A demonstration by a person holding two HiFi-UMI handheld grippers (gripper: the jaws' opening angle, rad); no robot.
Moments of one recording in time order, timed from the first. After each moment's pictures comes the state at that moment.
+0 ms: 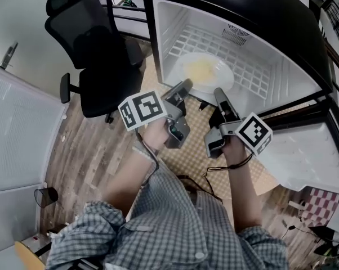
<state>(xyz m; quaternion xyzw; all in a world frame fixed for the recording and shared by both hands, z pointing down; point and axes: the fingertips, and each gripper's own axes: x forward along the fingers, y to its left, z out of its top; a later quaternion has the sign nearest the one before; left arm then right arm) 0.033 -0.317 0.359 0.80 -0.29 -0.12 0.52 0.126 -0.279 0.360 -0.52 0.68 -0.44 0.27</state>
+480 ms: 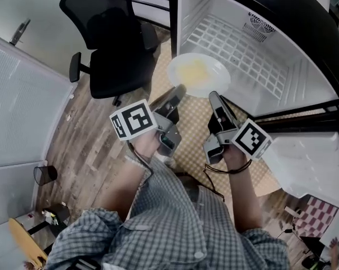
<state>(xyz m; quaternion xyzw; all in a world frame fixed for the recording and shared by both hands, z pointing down) -0.031 -0.276 0.380 0.78 -0.33 -0.14 0.51 0.067 -0.253 0.379 -0.46 0.74 -0.45 0.19</state>
